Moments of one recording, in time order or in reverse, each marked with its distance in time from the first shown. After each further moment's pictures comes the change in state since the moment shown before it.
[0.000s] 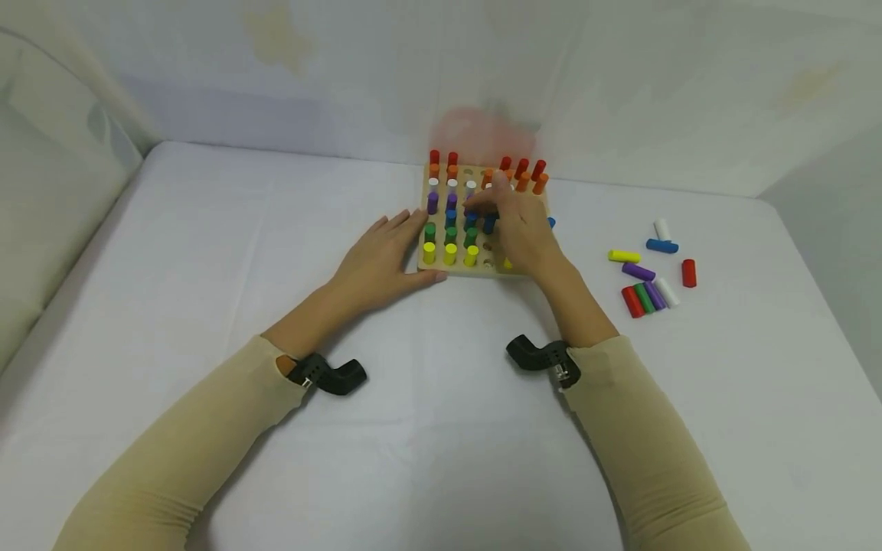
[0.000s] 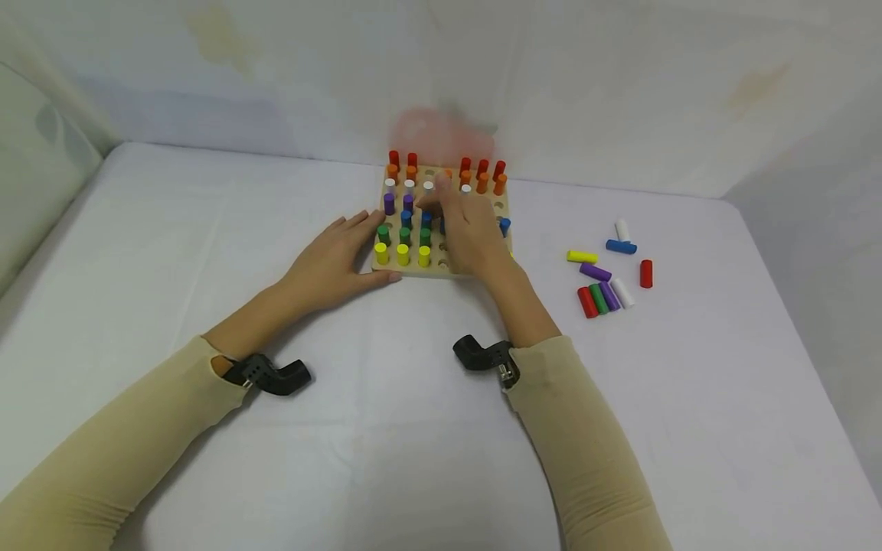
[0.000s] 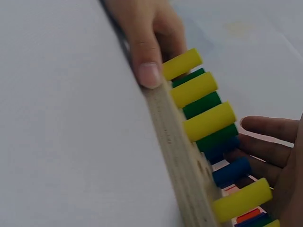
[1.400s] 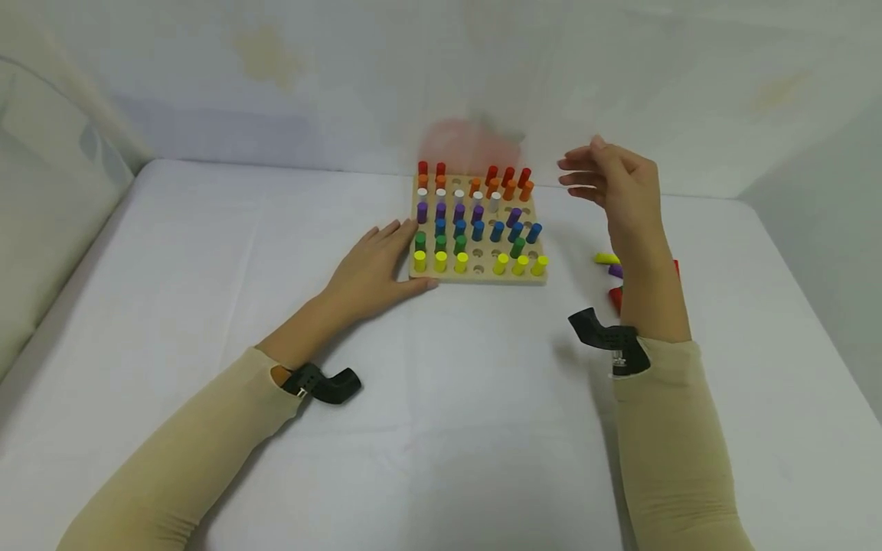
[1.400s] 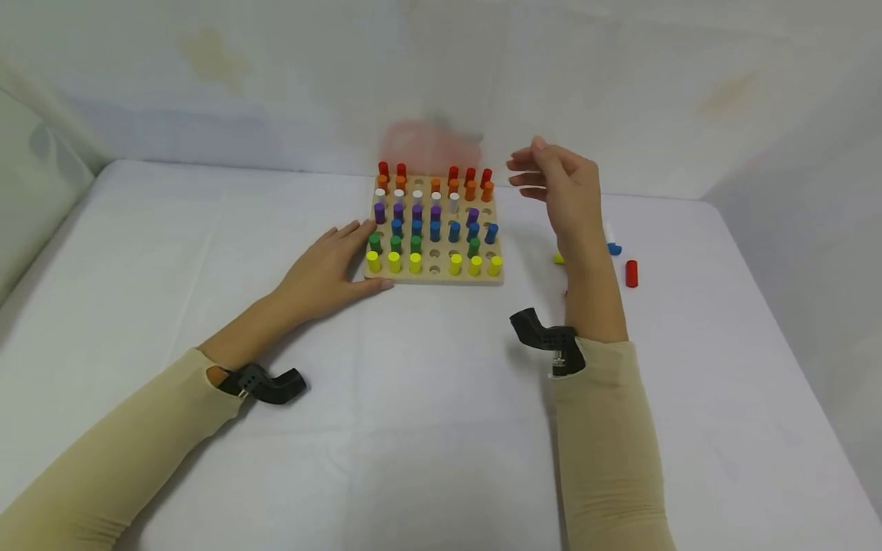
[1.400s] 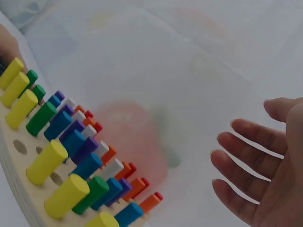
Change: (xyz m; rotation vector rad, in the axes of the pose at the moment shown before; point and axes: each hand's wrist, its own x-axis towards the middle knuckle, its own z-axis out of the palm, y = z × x) left_hand 0.002 -0.010 0.007 -0.008 0.020 0.009; right_hand -0.014 0.014 -0.098 0.550 0.329 0.115
